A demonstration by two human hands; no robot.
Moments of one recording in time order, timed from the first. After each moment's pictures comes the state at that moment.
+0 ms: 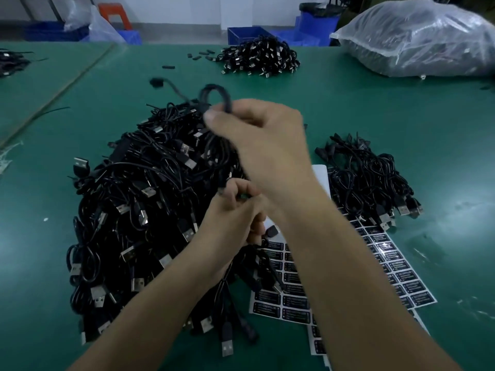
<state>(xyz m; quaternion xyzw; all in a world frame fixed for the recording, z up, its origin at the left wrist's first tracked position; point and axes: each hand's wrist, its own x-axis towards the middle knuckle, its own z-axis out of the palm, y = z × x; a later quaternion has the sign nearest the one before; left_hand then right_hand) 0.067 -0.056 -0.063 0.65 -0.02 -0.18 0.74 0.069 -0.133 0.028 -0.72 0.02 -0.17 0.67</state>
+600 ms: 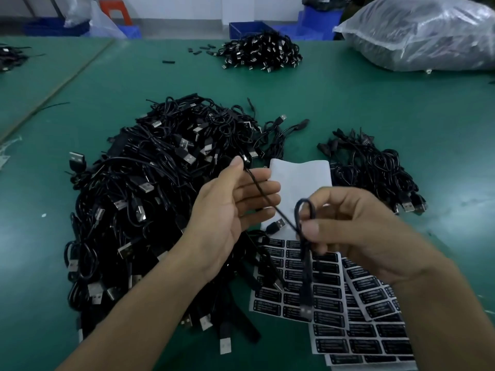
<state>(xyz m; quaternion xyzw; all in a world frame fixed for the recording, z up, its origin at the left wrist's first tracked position) 0.064 -0.054 -0.045 0.55 -0.03 -0.20 0.81 0.001 -0.245 -0.031 -0.68 -0.01 0.14 0.72</state>
